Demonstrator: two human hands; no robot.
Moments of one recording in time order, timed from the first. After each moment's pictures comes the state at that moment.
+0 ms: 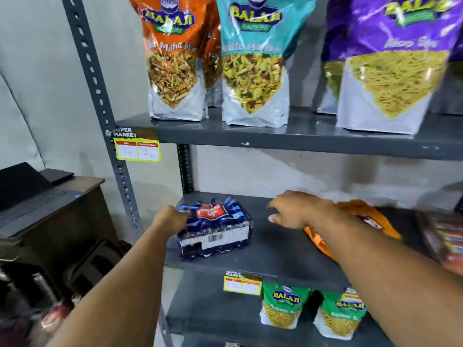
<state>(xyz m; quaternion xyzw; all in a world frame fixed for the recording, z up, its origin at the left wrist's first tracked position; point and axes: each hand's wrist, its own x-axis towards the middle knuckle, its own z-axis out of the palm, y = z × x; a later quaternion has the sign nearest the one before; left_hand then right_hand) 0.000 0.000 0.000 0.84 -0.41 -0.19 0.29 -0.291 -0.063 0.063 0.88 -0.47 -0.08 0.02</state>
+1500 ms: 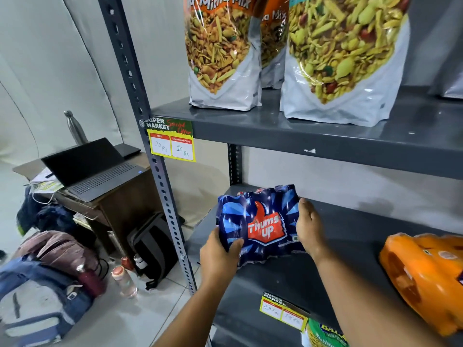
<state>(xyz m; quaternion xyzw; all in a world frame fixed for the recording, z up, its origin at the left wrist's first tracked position) -0.046 0.008 -0.076 0.80 -0.30 -0.16 0.49 -0.179 -0.178 -0.092 0.61 -0.44 0.47 -0.46</state>
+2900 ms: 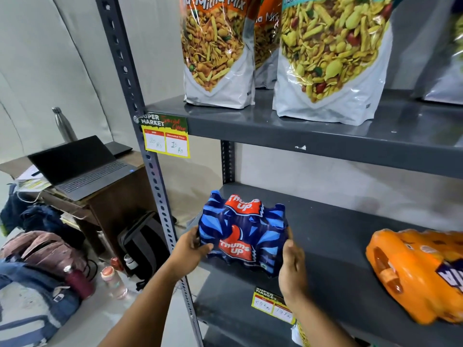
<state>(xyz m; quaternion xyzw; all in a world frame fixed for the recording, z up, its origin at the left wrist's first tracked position) 0.026 0.026 -0.092 0.68 -0.43 -0.32 0.49 -0.193 -0.071 -0.137 0.60 -0.42 0.49 -0.47</state>
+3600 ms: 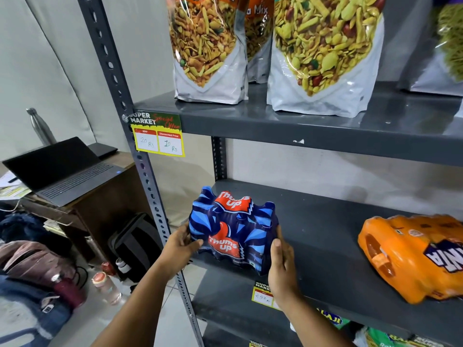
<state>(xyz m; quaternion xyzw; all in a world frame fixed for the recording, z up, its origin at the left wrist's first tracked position) 0.051 0.023 -0.105 0.66 -0.40 -0.36 0.52 -0.183 -0.043 -0.130 0.60 -0.44 0.47 -0.48</state>
